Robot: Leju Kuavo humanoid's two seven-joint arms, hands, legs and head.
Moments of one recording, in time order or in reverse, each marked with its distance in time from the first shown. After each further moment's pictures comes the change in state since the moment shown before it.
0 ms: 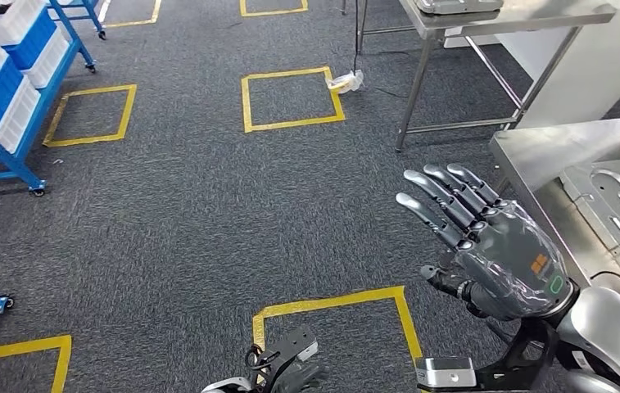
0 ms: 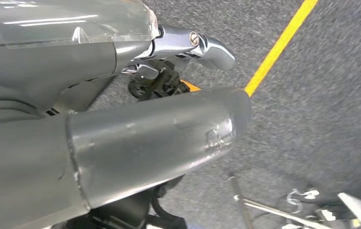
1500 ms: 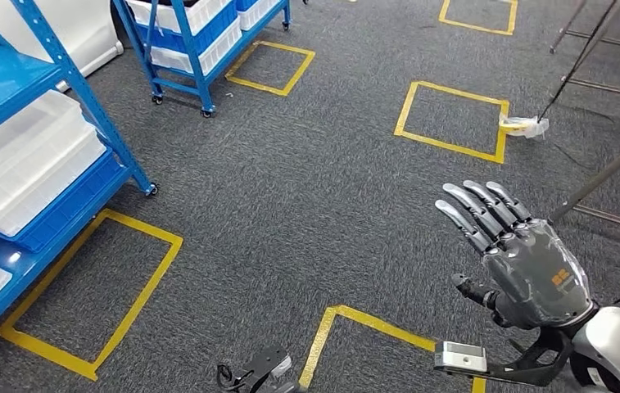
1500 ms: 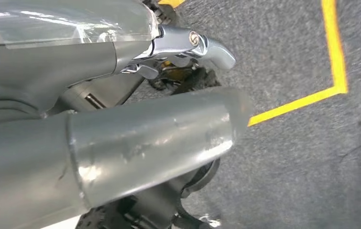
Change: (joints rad) left arm 0.098 0.107 -0.032 -0.078 0.092 0.089 -0.027; right arm 0.170 -0.076 -0.107 0.034 0.075 -0.025 0.050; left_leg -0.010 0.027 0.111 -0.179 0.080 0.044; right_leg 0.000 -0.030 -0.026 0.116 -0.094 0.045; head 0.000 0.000
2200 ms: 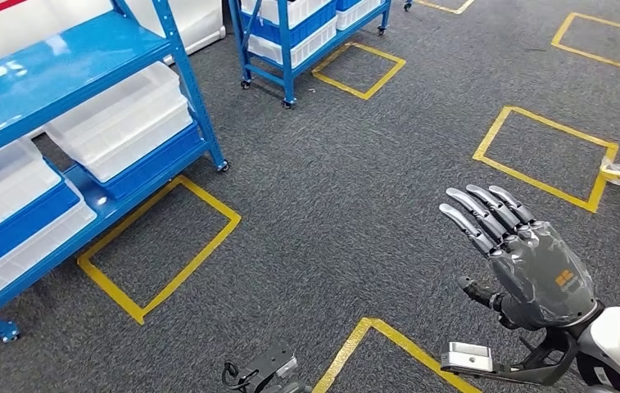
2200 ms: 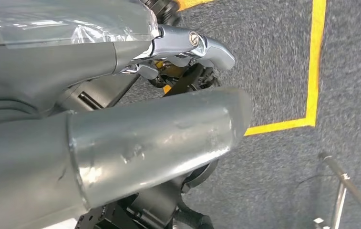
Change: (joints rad) left arm -0.022 0.007 -0.030 -0.018 -0.001 -0.002 0.010; right arm 0.021 -0.015 -0.024 0.008 0.001 0.003 -0.028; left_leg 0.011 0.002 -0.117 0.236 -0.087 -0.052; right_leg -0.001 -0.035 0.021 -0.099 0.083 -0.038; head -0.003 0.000
